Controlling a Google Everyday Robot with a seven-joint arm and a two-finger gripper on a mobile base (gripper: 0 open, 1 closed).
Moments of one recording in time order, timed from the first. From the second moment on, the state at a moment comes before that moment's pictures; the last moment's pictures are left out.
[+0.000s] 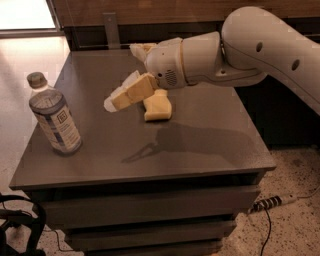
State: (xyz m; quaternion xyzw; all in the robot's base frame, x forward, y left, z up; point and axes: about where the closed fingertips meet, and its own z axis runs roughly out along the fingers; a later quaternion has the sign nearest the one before) arm 0.546 0.078 0.968 -0.54 0.60 0.35 0.49
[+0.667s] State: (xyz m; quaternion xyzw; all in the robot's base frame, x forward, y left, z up) arm 0.552 0.097 0.937 -0.51 0.56 0.37 0.54
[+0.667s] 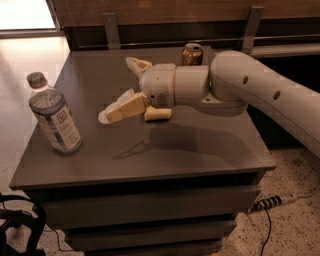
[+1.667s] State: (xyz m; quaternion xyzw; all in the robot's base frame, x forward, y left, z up) arm 0.535 0.153 0.924 -0.52 0.53 0.41 0.53
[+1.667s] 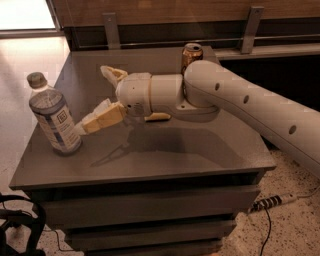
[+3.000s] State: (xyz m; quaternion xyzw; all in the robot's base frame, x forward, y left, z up) arm 0.490 0.212 0.916 -0.52 0.50 0.46 0.52
